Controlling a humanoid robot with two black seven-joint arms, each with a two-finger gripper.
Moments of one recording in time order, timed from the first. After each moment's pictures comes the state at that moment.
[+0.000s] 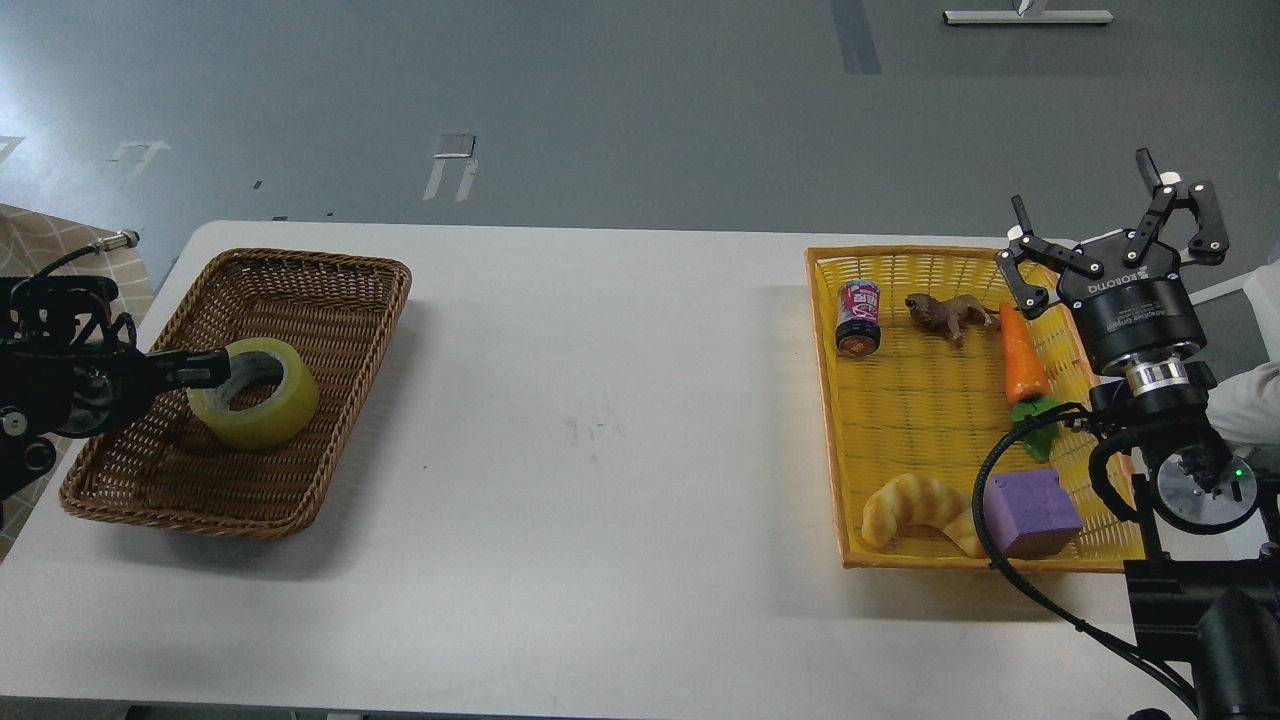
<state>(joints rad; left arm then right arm) -0.61 0.99 -0.50 -1.14 1.52 -0.25 0.07 0.36 -0.02 1.75 1.05 -0.31 0.49 -0.14</state>
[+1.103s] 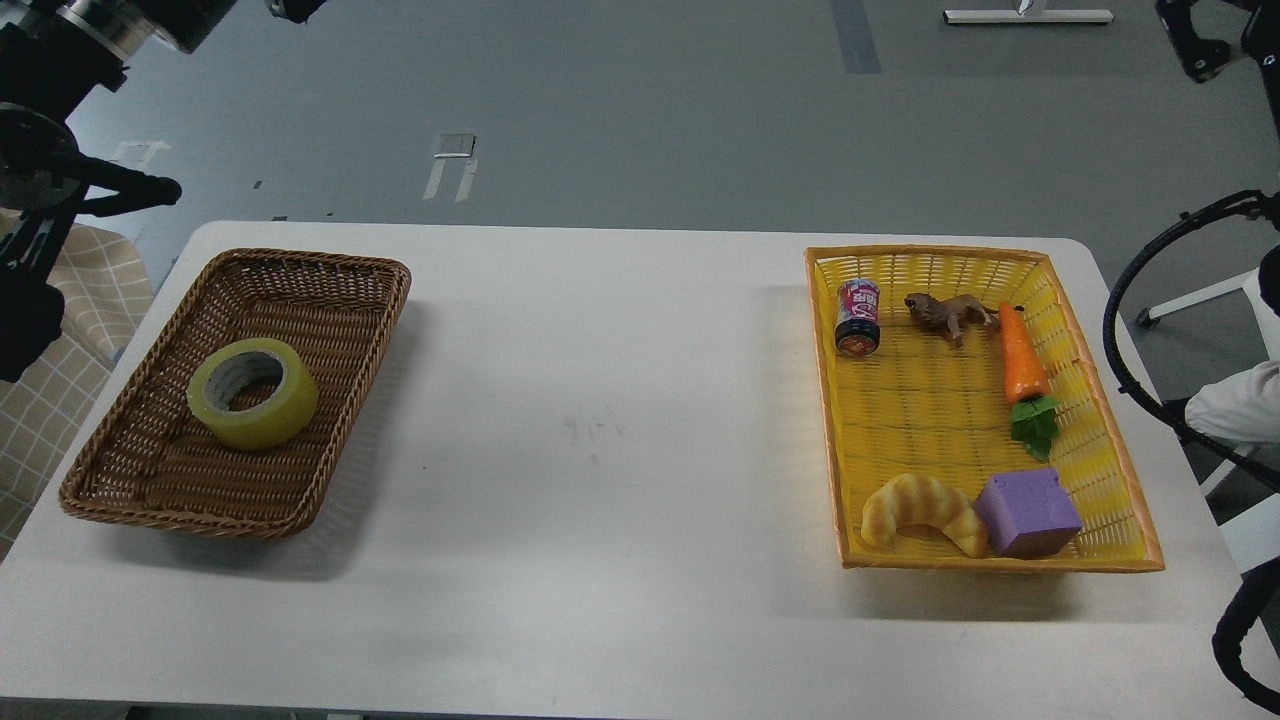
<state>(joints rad) -0.82 0.59 -1.20 -1.18 0.20 -0.48 -0.04 0.69 -0.25 1.70 1.10 -0.32 0.49 -0.15</state>
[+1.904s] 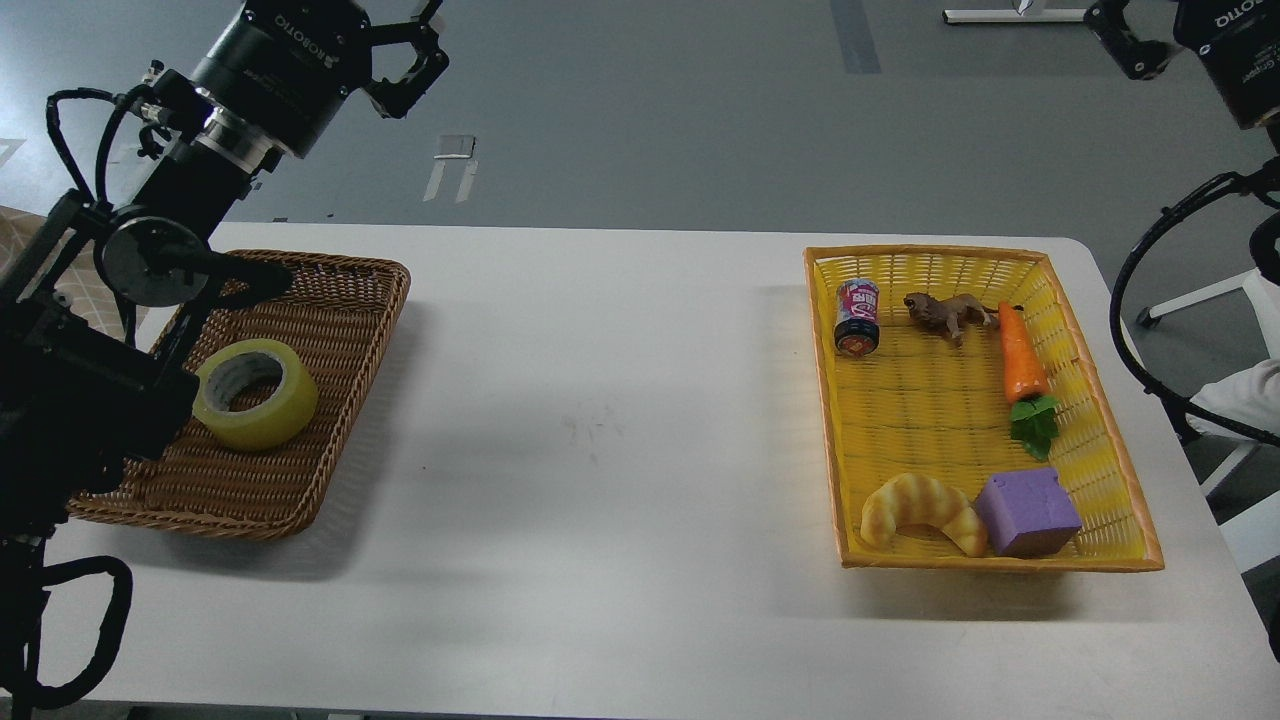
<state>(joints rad) -0.66 0.41 -1.26 -1.18 0.17 -0.49 -0.03 0.73 -0.38 1.51 1.09 -0.37 0.49 -0.17</state>
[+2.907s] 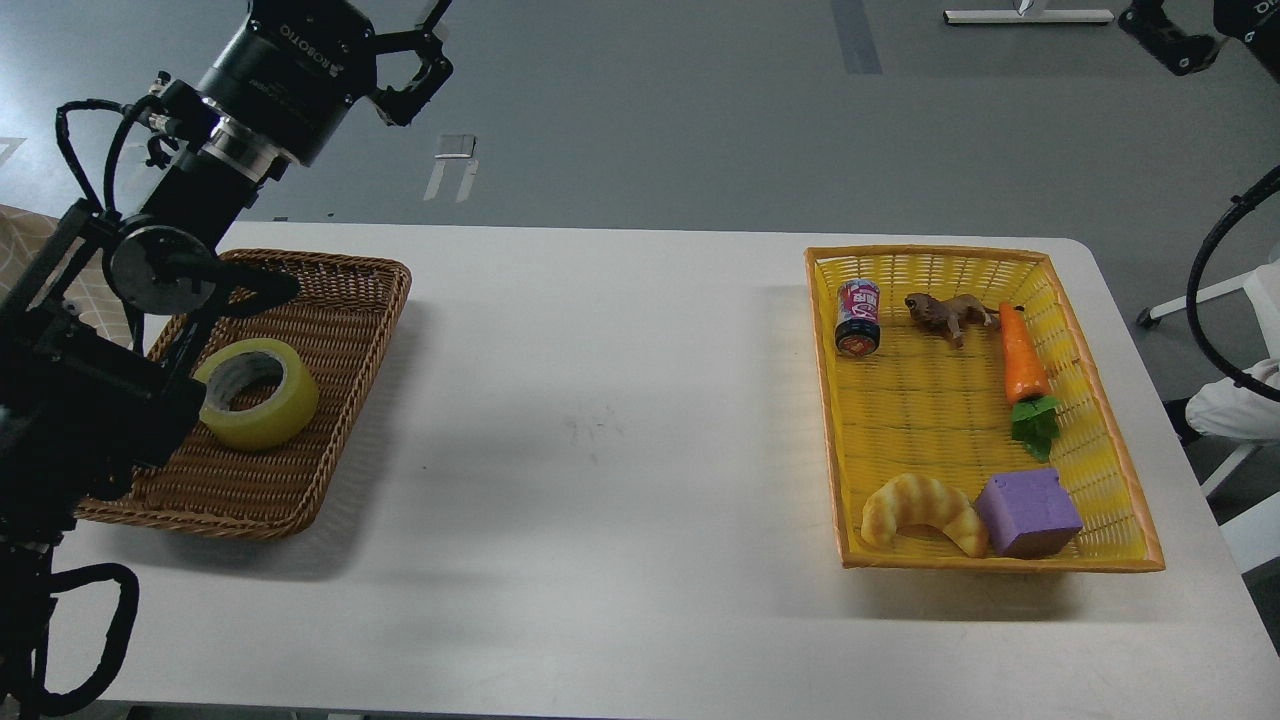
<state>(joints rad) -0.64 0.40 -1.26 -1.19 0.18 -0.49 -0.04 0.77 -0.53 1.41 1.12 -0.38 0.49 -0.19</state>
